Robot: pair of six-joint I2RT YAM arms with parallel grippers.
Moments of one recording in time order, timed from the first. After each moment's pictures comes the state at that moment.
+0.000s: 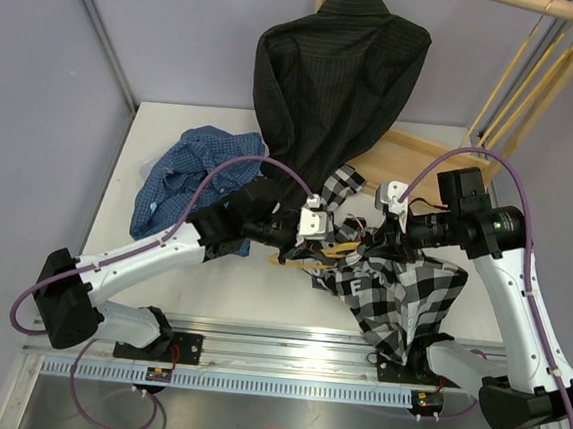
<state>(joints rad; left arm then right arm) -0.90 1.29 1.03 -0.21 0.65 0.36 0.27 1.10 1.37 -1.30 -0.96 -0.92</state>
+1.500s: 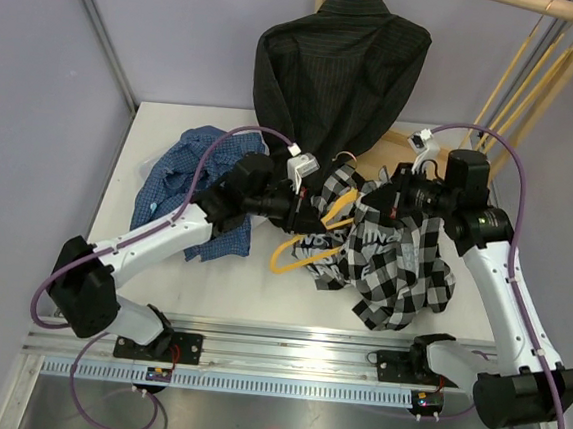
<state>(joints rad) -0.73 1.41 1.09 -0.07 0.67 -0.41 0.19 1.11 1.18 -0.57 -0.72 0.29</state>
